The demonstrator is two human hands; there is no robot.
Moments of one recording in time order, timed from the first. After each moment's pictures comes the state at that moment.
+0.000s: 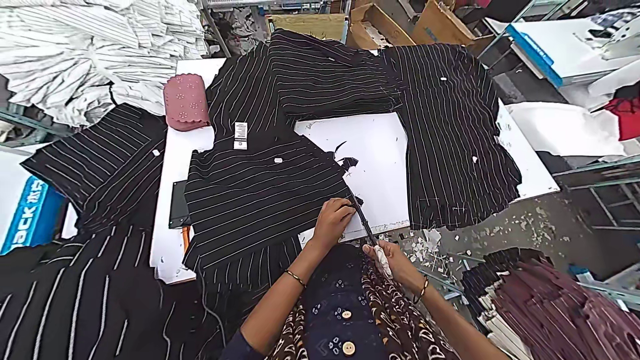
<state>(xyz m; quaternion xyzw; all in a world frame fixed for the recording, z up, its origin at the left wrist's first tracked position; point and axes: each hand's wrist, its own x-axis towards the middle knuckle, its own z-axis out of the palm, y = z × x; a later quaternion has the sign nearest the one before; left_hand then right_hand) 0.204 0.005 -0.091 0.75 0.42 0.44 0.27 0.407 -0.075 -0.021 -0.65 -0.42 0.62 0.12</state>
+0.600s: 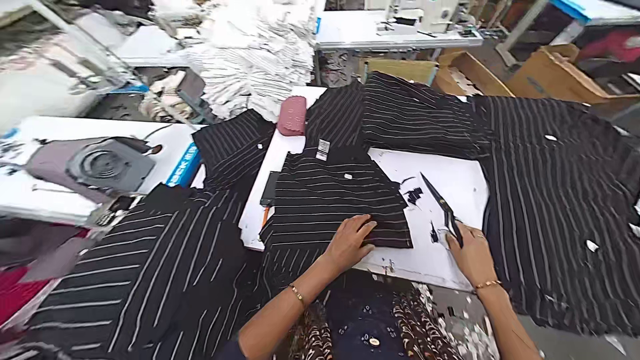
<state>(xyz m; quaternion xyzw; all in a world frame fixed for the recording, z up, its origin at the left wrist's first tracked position) 0.115 -0.014 -0.030 0.76 0.55 0.23 0.24 0.429 0.056 -0.014 -0.71 -0.67 0.20 0.11</state>
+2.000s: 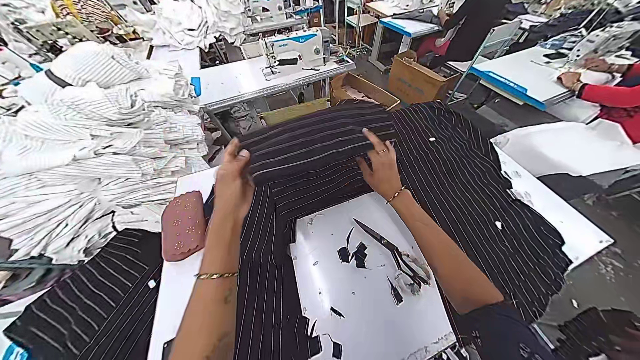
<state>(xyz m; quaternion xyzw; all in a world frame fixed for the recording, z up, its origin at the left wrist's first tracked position) 0.053 0.324 0.129 0.46 0.42 0.60 0.50 0.386 0.325 0.074 -0.54 -0.75 -0.06 0.36</state>
